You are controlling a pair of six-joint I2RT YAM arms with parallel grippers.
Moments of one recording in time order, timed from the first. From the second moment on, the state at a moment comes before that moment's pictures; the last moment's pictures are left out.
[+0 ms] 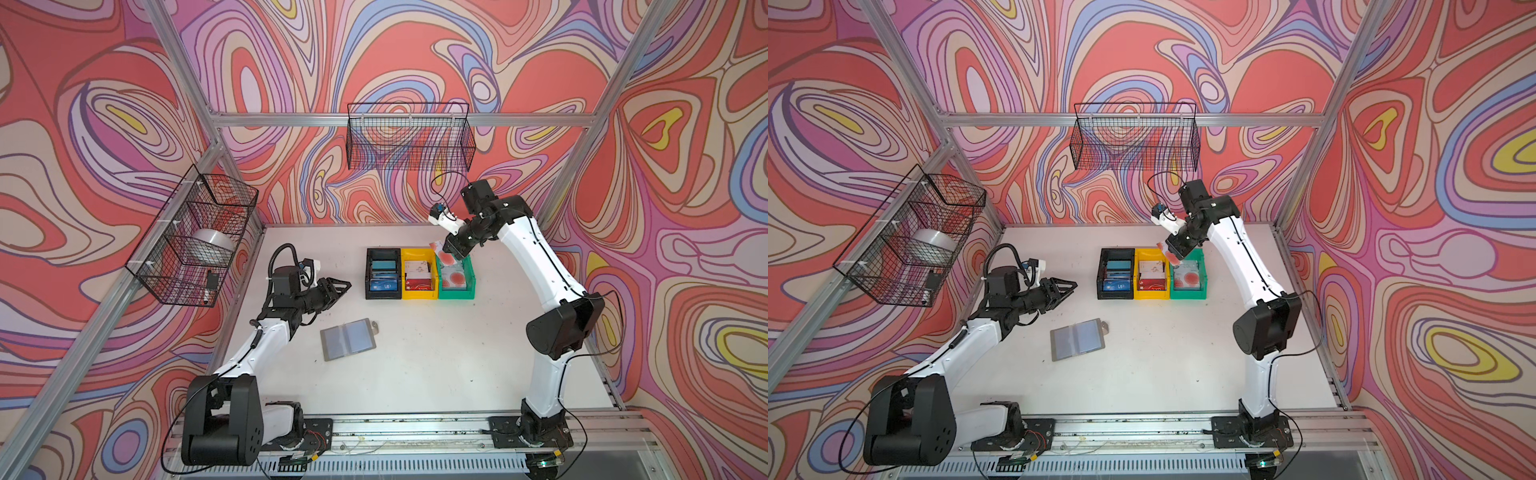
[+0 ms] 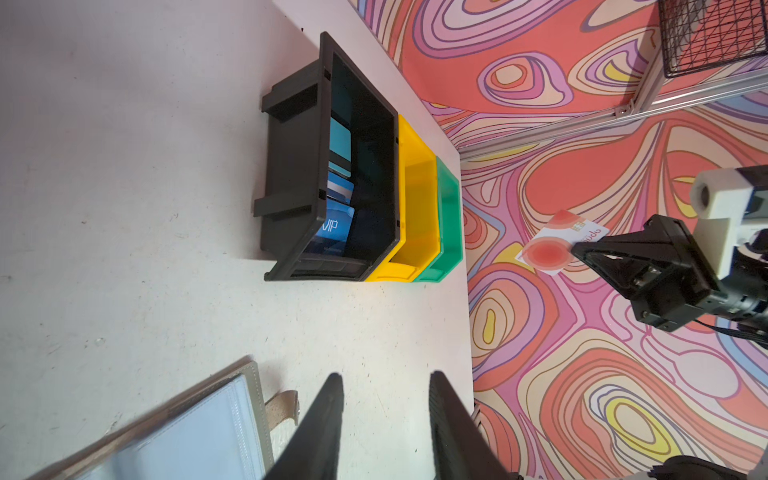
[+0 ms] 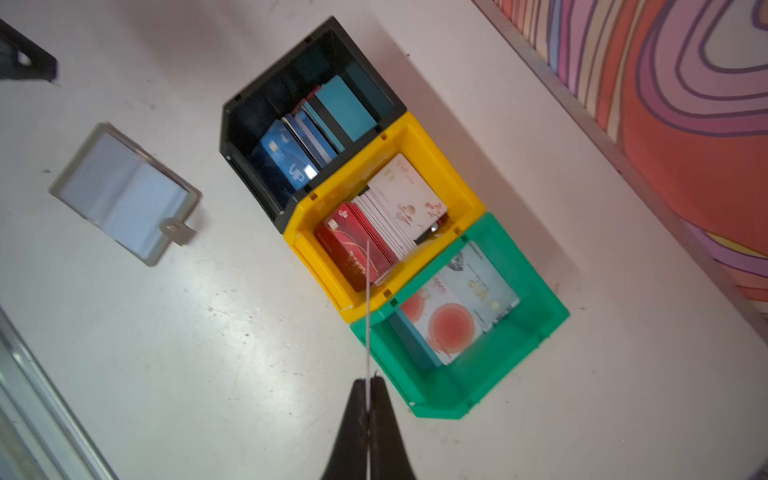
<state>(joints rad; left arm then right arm) -0.01 1.27 0.69 0.00 0.77 -0.79 0.33 1.95 2.17 -1.32 -0.20 -0.54</state>
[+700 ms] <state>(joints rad) -0.01 1.27 0.69 -0.02 0.76 -0.79 0.29 2.01 1.93 -1.26 0.02 -0.94</state>
